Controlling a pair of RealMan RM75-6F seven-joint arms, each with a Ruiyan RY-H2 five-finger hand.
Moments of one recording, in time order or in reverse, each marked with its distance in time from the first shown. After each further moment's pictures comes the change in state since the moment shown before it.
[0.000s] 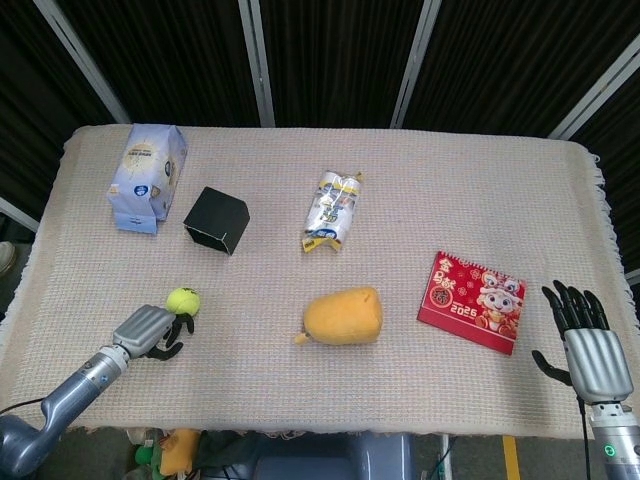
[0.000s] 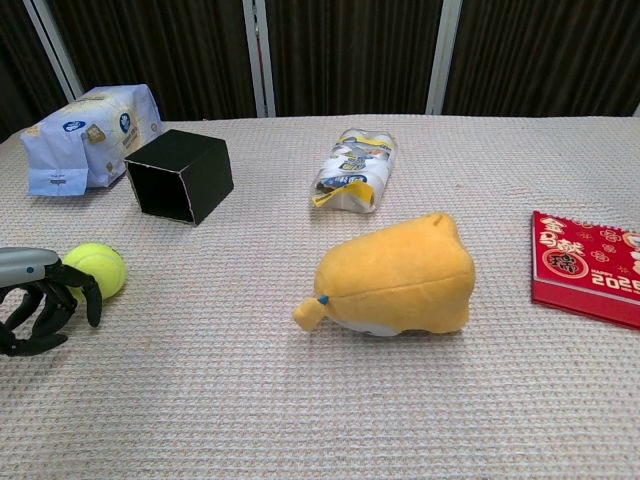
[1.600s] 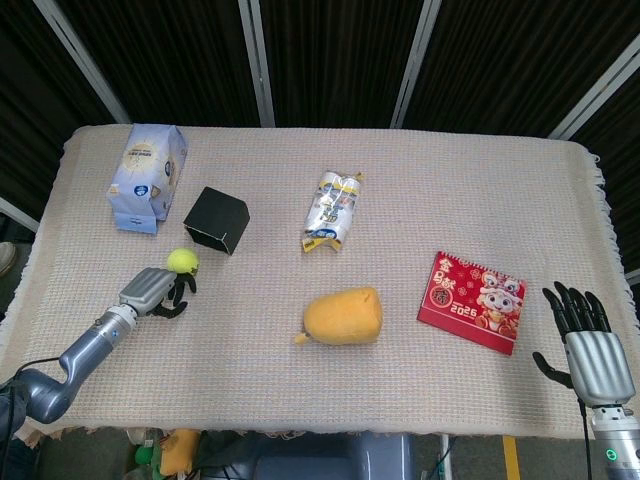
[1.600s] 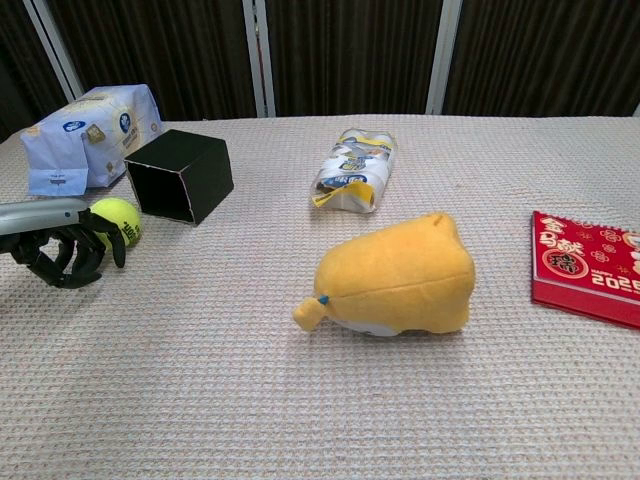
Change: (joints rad) left arm -0.127 -0.120 -0.057 0.285 -0.054 -0.078 -0.192; right arm -0.010 0.000 -0.006 -0.001 -0.019 0.025 -0.002
